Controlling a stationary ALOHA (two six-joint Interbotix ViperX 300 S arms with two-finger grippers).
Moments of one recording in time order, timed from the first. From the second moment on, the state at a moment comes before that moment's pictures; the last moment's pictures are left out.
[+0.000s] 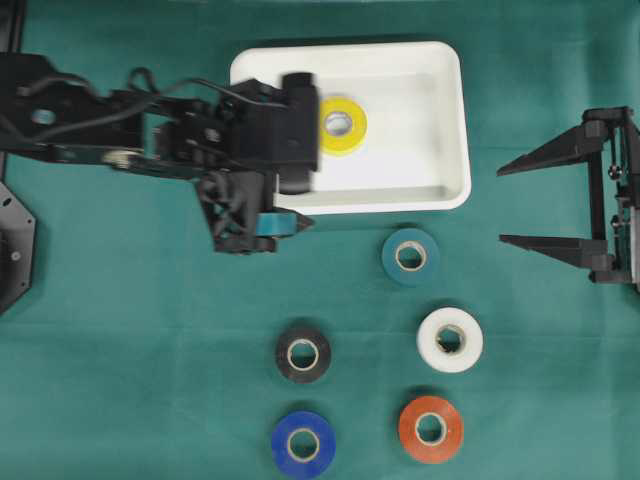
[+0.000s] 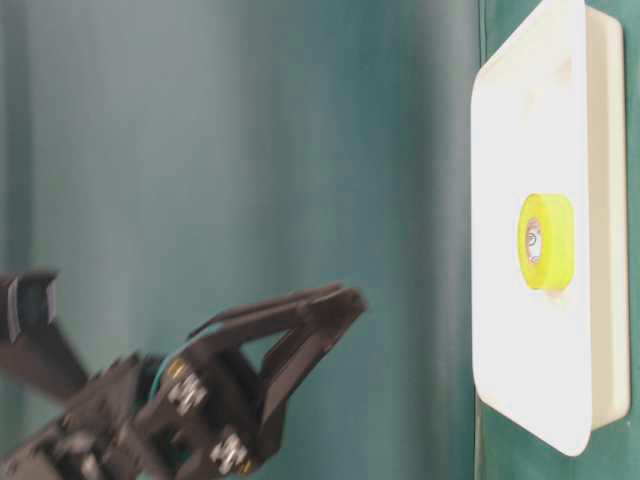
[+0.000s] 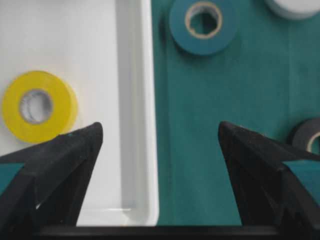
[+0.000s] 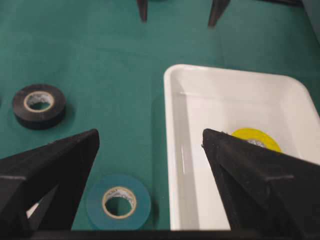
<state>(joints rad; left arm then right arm) 0.09 -0.16 0.41 0.01 0.56 0.10 -0.04 -0.82 1.13 -0.01 -0.05 0.01</state>
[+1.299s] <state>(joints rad) 0.06 -0.74 1.10 0.00 0.04 0.07 -0.04 -0.80 1.13 -0.01 -0.05 0.01</state>
